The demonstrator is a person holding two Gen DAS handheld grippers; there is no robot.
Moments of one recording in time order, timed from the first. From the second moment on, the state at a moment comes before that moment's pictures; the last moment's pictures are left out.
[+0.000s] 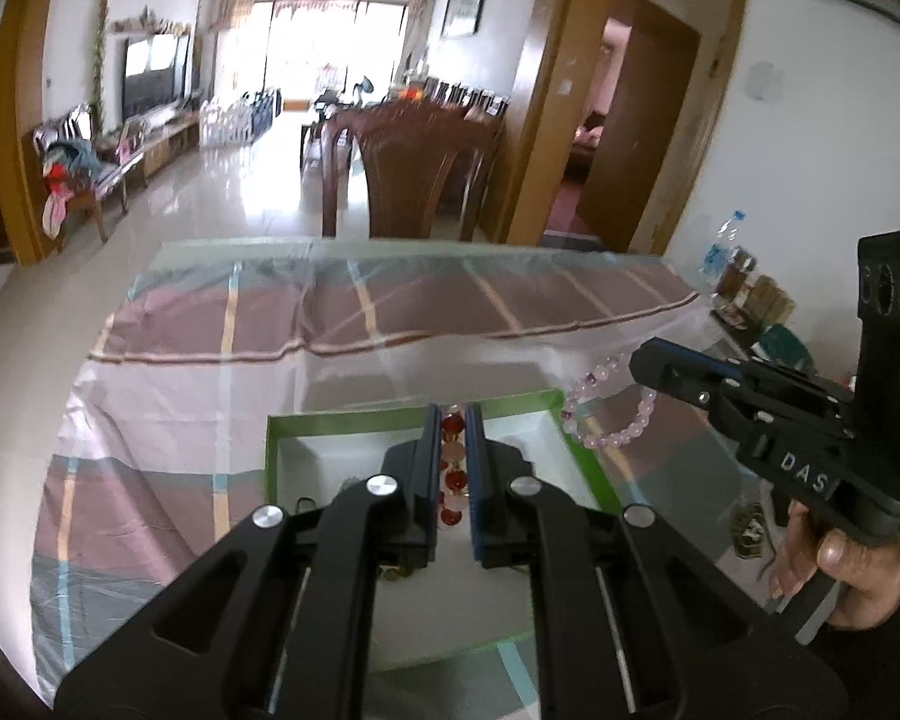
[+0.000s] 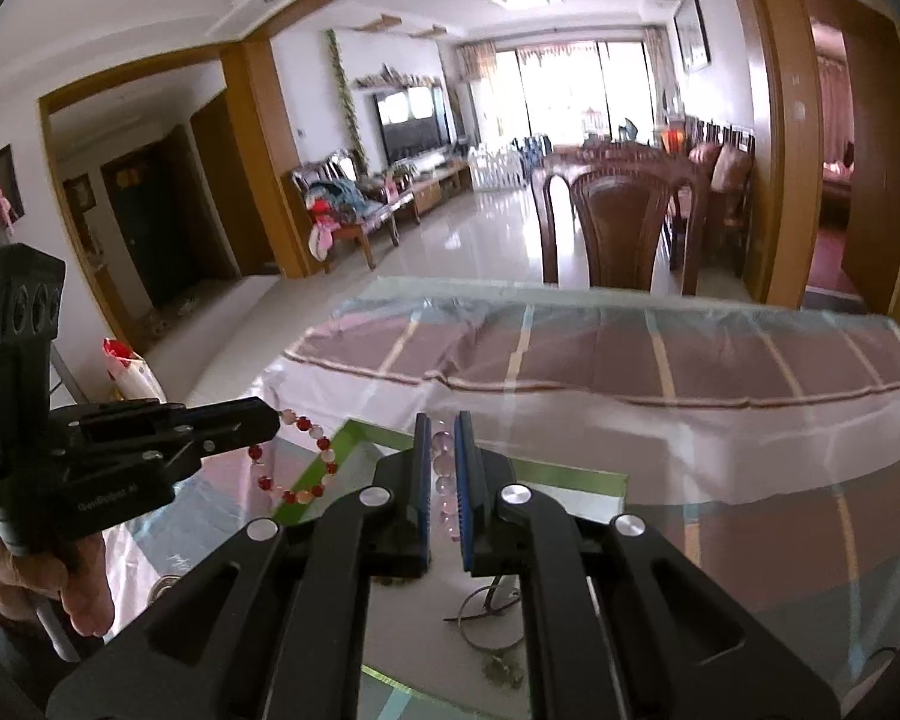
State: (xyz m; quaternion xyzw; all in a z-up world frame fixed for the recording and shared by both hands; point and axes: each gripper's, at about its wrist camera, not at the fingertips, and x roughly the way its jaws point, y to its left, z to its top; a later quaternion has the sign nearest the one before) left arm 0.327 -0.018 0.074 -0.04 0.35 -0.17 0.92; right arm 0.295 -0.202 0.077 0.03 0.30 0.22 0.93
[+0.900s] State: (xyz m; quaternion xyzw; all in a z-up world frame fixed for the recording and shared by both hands) left arm 0.360 0.016 0.016 -0.07 0.34 -0.08 0.93; right arm 0.311 -0.213 0.025 0.09 0.31 0.19 0.93
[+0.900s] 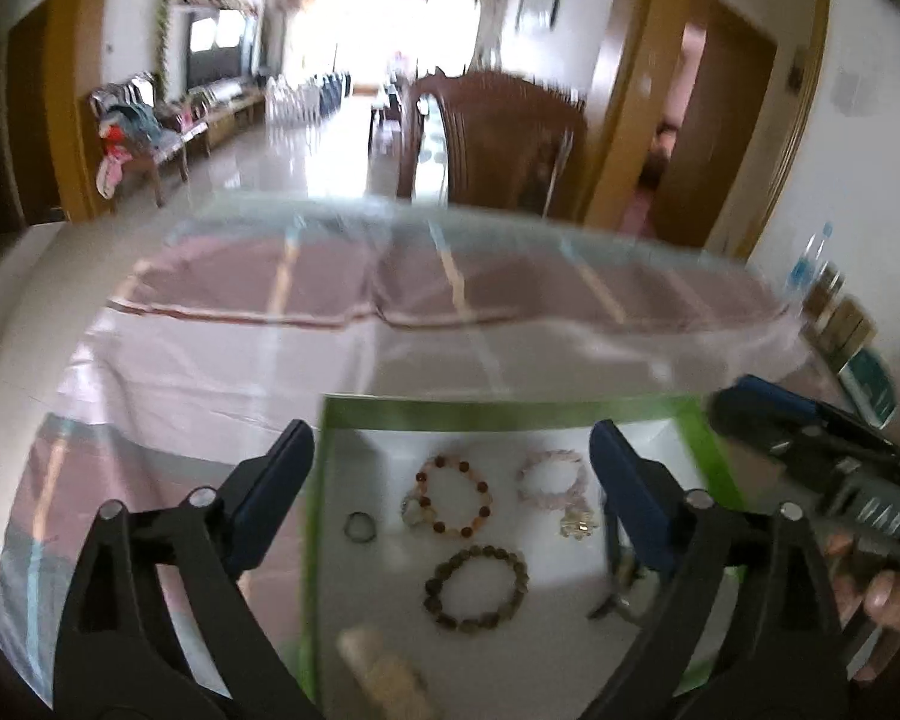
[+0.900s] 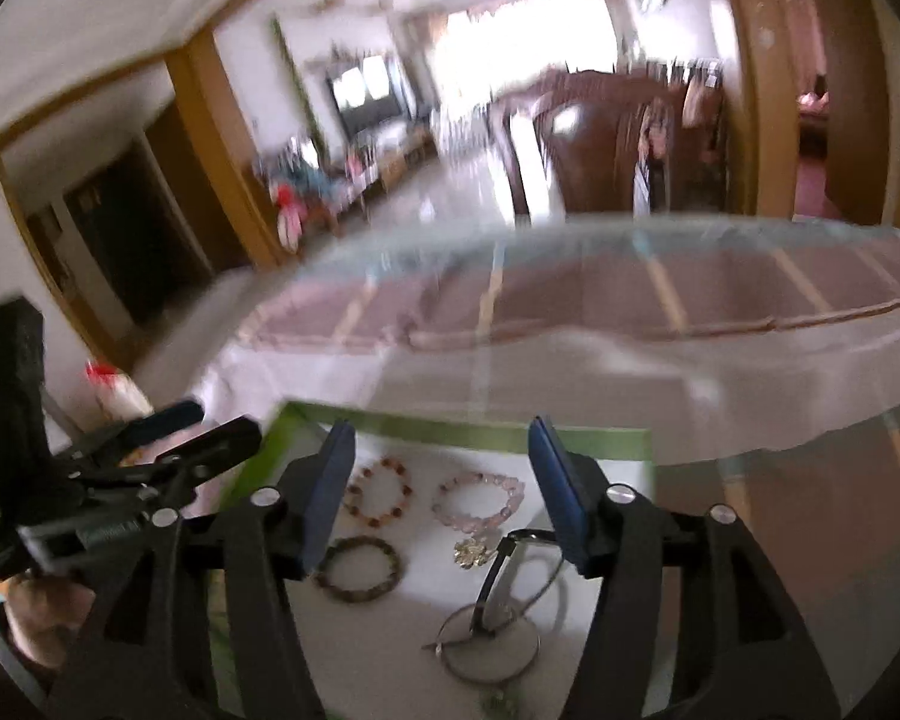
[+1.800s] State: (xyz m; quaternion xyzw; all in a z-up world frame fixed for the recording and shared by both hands) left arm 0.011 -0.002 0.025 -0.01 0.23 0.01 0.97; right arm -0.003 -0.219 0.011 0.02 0.25 0.09 0.96
